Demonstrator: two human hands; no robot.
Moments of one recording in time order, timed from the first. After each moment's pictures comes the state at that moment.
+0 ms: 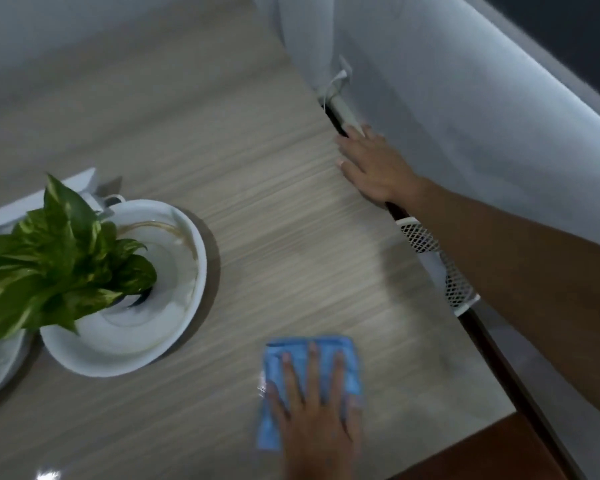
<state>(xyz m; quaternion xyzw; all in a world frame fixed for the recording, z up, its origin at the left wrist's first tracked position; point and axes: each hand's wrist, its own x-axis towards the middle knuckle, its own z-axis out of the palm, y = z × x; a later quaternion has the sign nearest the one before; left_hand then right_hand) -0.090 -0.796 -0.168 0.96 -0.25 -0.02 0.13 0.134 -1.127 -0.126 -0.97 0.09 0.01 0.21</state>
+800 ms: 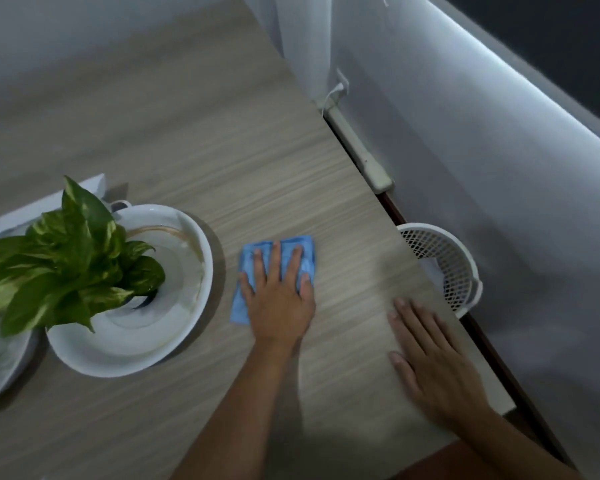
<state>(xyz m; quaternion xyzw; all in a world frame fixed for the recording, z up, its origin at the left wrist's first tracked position) 0.069 -0.827 -0.187 0.97 -0.23 -0.01 0.10 -0.147 -0.986 -0.169 -0.98 0.14 0.03 0.11</state>
